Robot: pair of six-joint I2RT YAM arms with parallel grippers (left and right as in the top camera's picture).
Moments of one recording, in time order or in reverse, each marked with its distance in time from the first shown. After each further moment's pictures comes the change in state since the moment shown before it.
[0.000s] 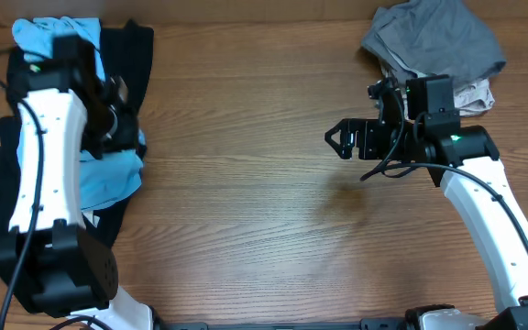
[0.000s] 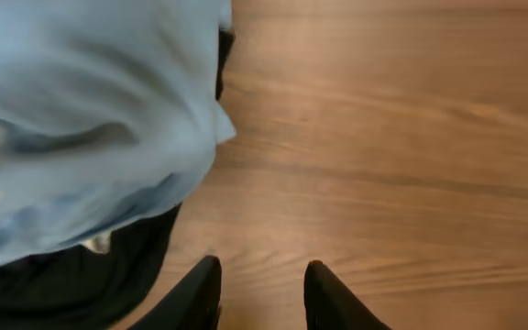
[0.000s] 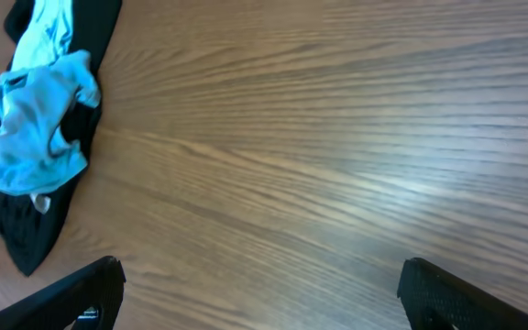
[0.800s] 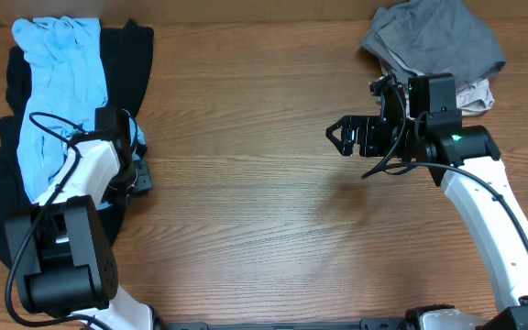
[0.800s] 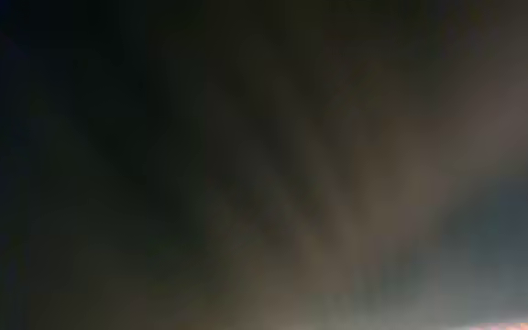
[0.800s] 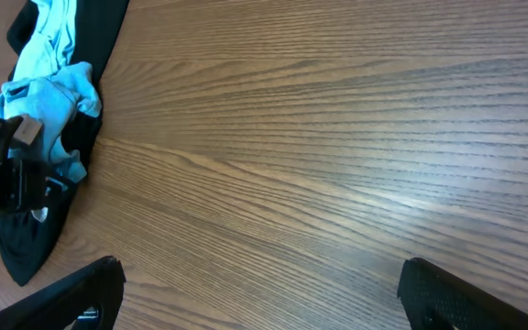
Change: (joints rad) left arm 0.000 0.001 -0.596 0.576 -0.290 -0.186; right arm -0.005 0.000 0.000 0.031 0.004 -0.001
